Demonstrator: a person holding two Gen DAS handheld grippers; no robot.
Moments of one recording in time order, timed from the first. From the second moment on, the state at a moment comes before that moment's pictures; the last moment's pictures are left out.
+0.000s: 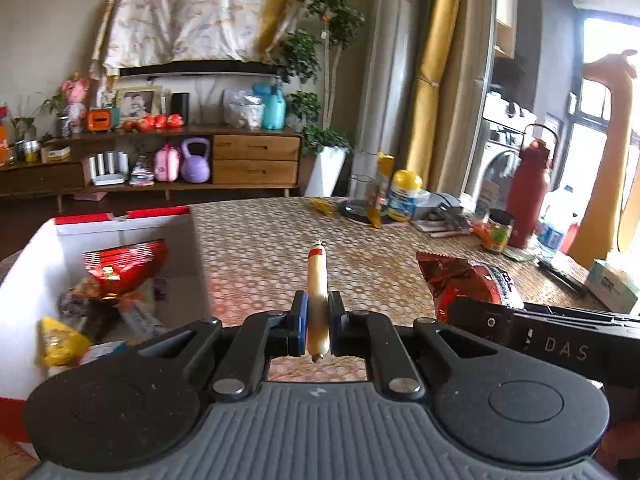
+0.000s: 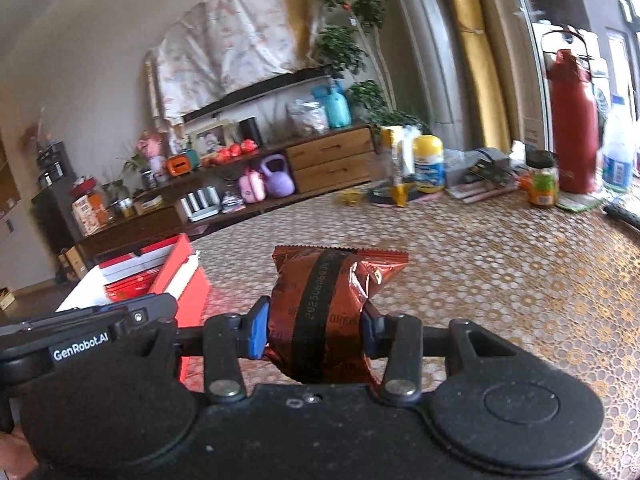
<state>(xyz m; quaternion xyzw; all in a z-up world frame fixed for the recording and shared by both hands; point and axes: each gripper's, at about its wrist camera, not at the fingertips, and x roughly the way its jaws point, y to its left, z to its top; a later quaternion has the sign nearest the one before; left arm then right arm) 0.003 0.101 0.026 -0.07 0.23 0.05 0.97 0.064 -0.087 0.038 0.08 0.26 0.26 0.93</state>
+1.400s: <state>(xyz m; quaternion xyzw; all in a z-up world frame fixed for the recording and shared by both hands) -0.030 0.283 -0.005 -0.14 0.29 0.21 0.92 0.061 0.168 0.049 -0.11 0.31 0.46 0.82</state>
